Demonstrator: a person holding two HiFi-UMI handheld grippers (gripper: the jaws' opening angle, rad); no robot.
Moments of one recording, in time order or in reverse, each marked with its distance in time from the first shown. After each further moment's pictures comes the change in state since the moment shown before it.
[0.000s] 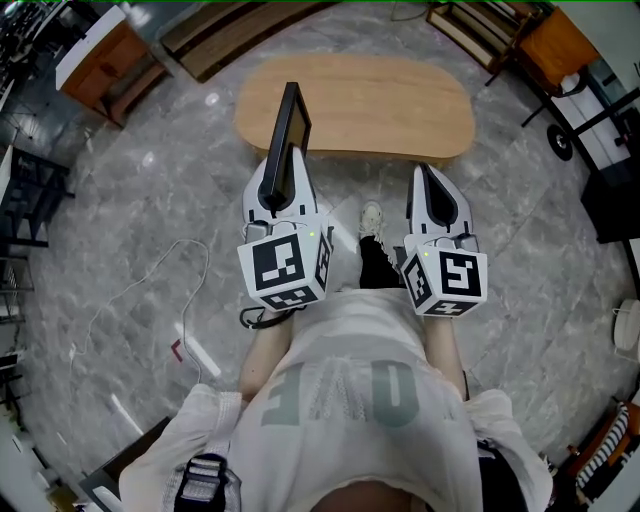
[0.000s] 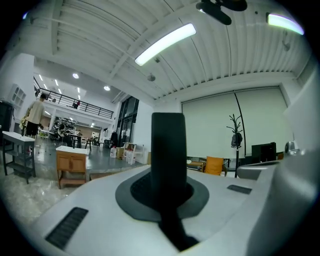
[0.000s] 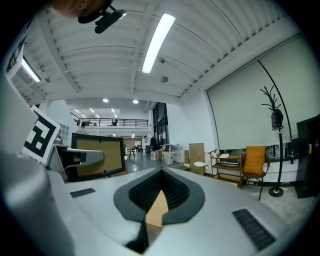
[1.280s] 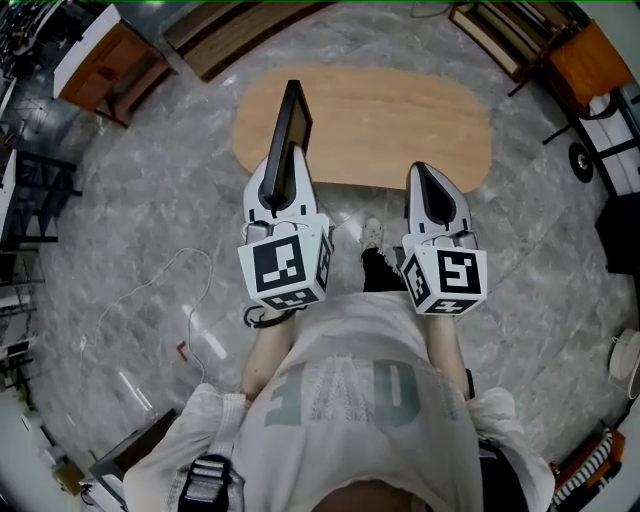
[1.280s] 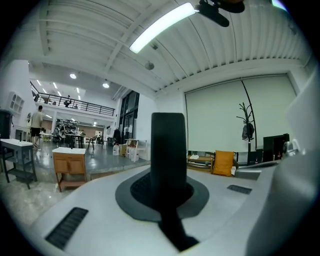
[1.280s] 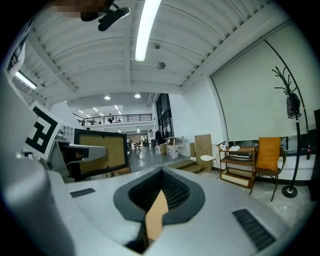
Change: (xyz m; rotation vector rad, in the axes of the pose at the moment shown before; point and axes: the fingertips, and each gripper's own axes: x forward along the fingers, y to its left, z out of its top) left arm 0.184 -0.005 0.004 0.036 0.061 0.056; right arm 0.176 -0.079 0.003 0.028 0.081 0.091
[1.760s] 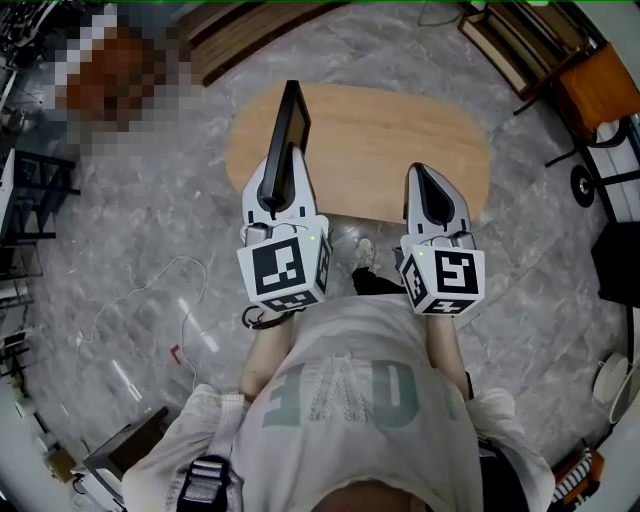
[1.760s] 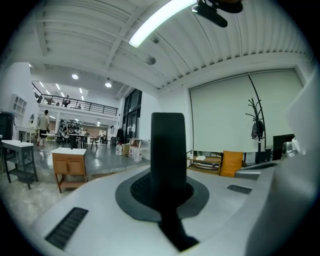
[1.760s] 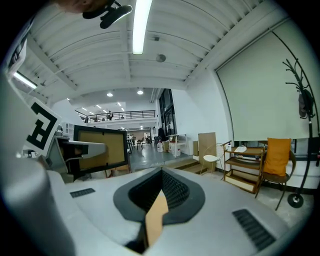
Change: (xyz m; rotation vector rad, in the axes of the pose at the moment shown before) left arm 0.113 -0.011 0.021 -0.002 0.015 0.056; right arm 0.103 -0.065 0.027 -0.023 0.041 0.049
